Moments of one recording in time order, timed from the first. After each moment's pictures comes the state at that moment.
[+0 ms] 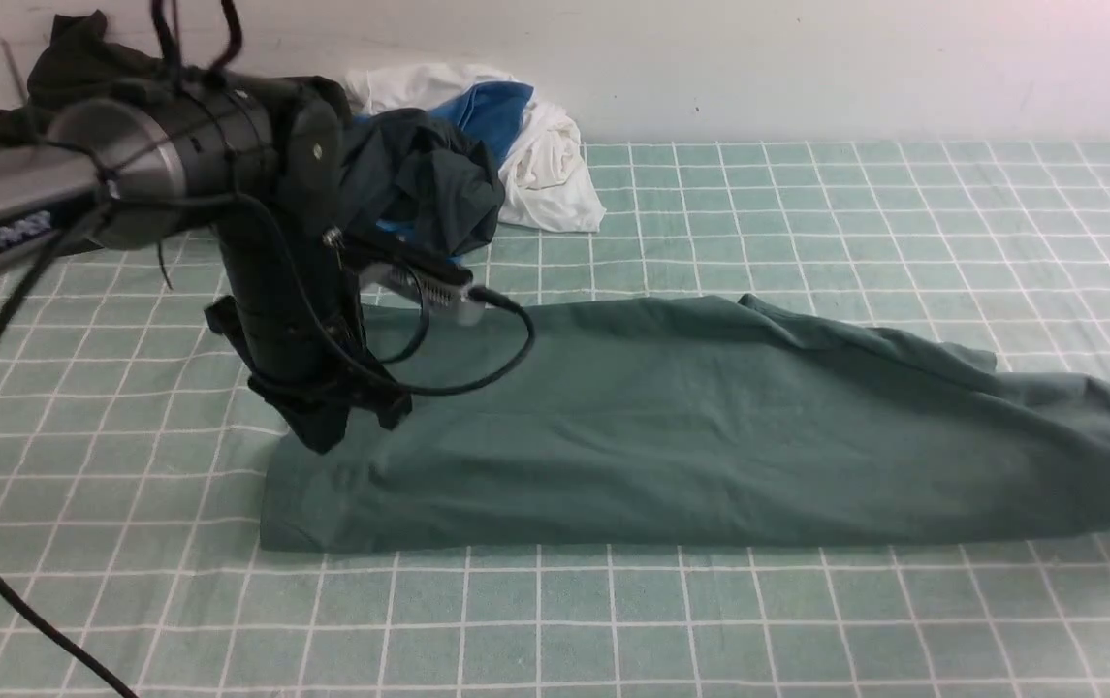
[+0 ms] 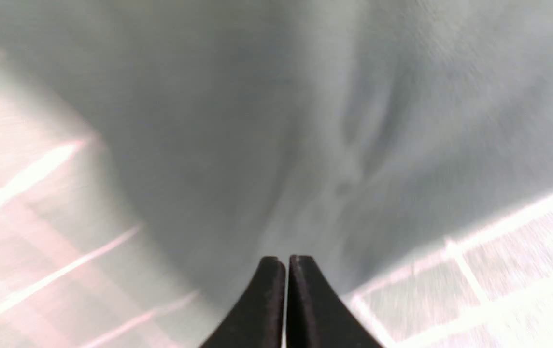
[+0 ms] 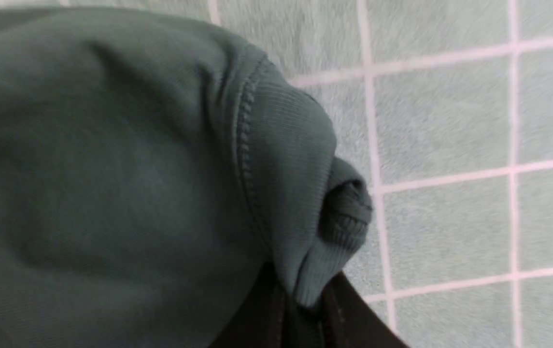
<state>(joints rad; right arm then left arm) -0.31 1.82 -1.28 0.07 0.89 -0.15 -0.30 1.89 -1.56 0.02 1.21 0.26</state>
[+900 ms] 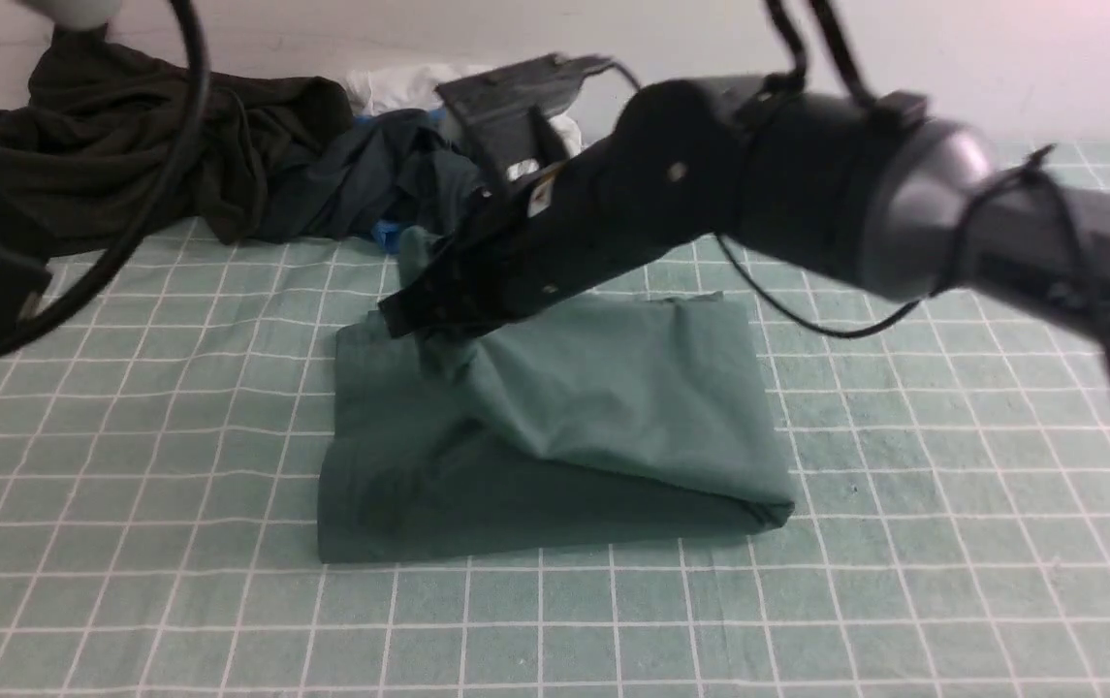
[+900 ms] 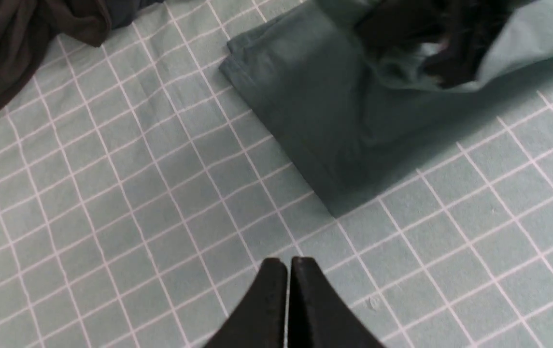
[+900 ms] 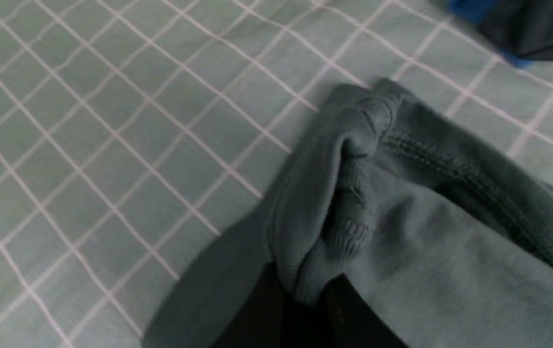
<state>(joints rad) 0.71 2.05 -1.77 0.34 0.65 -0.14 -0.30 1.04 -1.35 0.03 1.26 0.22</state>
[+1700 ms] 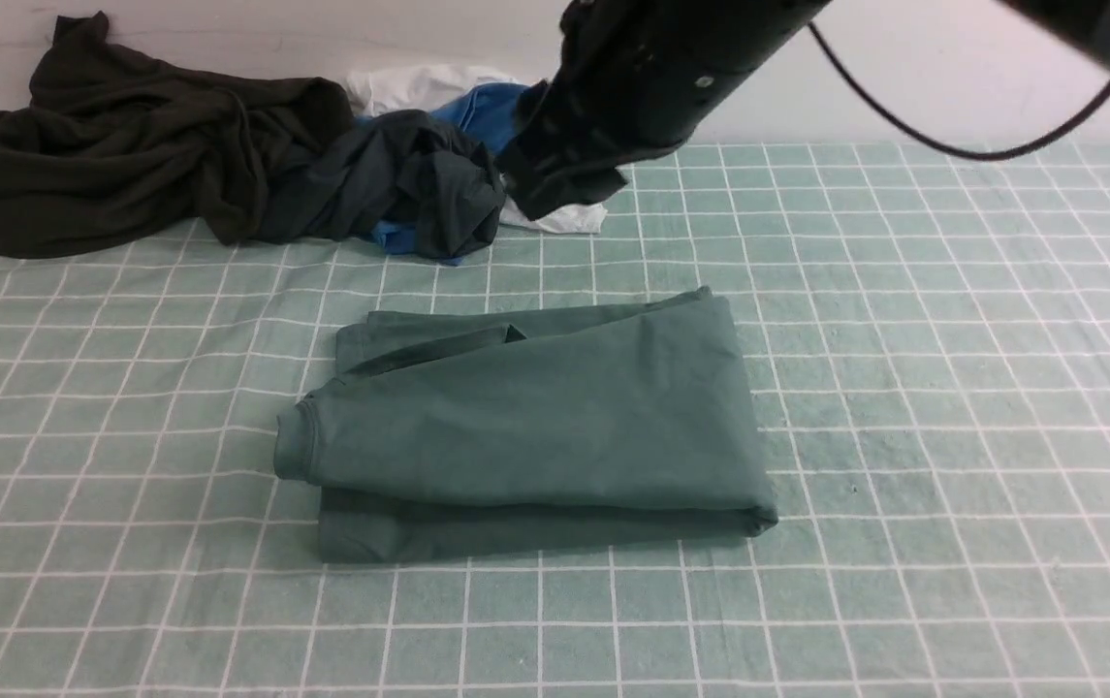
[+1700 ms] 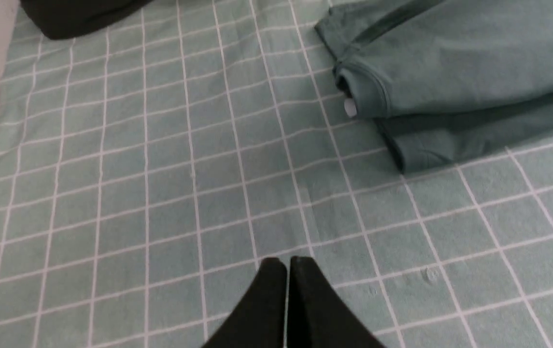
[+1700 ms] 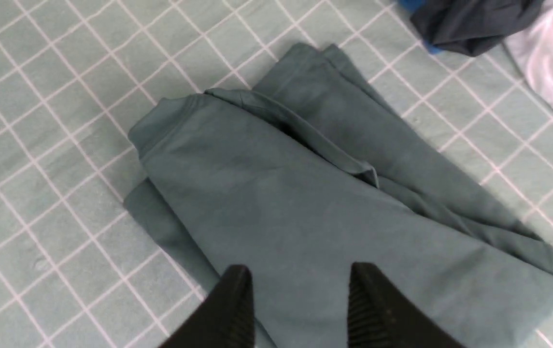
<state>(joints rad) 0.64 1.81 -1.99 0.13 1.25 -0.18 -0.30 0.28 -0.57 0.22 0.93 -0.08</state>
